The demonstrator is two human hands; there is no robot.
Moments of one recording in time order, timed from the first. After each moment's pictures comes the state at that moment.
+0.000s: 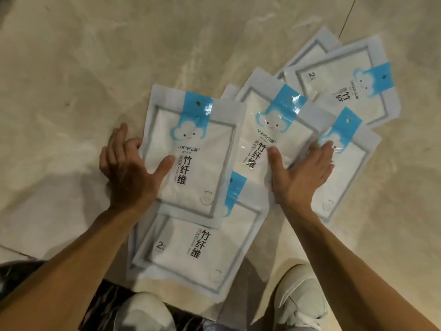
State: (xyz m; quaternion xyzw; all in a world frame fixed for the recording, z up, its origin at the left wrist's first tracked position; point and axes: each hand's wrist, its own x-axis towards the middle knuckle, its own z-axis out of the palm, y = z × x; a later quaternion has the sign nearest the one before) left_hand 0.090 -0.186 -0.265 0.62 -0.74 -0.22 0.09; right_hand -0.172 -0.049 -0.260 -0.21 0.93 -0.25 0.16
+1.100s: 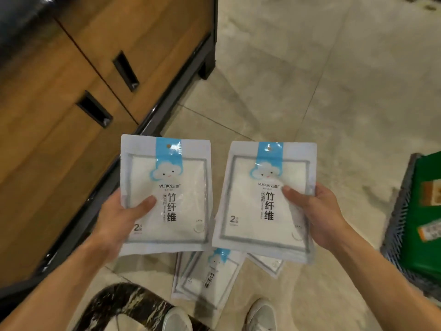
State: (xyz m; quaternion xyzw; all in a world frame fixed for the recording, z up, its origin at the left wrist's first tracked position) left_hand 0.092 -0.297 0.199 0.64 -0.41 -0.61 0.22; right_hand -0.253 -0.167 0.204 -0.07 0.72 -0.49 0.49
